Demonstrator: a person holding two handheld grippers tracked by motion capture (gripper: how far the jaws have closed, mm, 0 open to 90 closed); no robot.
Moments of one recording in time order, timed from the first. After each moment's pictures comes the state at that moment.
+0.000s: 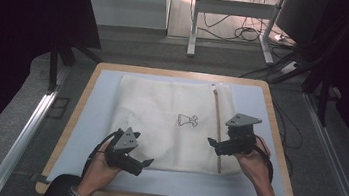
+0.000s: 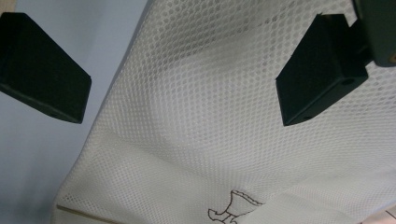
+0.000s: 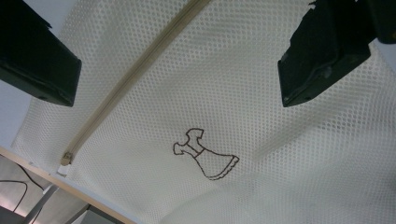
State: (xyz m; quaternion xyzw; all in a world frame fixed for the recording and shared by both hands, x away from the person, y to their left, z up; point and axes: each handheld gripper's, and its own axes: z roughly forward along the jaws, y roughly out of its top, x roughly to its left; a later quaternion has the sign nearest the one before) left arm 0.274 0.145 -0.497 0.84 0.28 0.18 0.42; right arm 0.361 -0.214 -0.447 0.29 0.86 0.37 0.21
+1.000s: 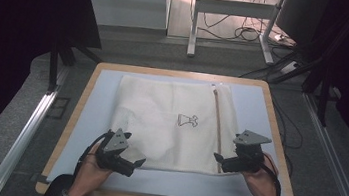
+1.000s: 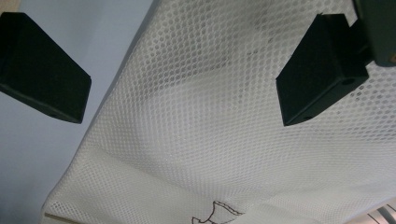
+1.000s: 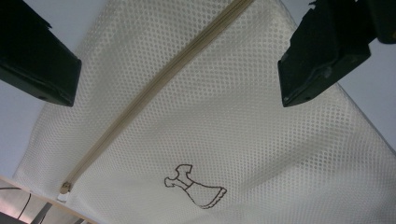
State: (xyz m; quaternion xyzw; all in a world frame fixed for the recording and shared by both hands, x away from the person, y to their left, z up) left arm 0.263 0.167 -0.497 0.84 0.30 0.19 0.42; right arm 0.321 -0.238 -0.462 0.30 0.85 0.37 0.21
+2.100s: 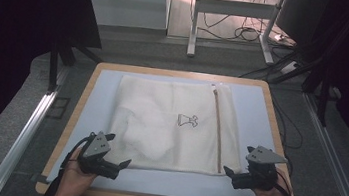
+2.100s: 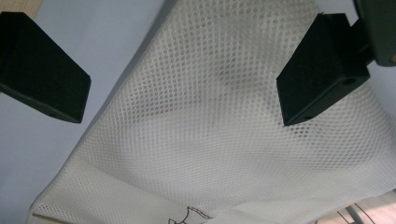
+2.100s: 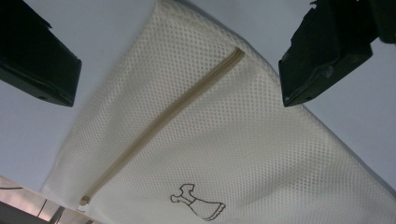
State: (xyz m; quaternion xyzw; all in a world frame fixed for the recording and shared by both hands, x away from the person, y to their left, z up) left arm 0.238 0.203 -0.494 0.81 0.33 0.22 0.43; right arm 0.279 -0.267 -0.461 0.31 0.84 0.38 0.23
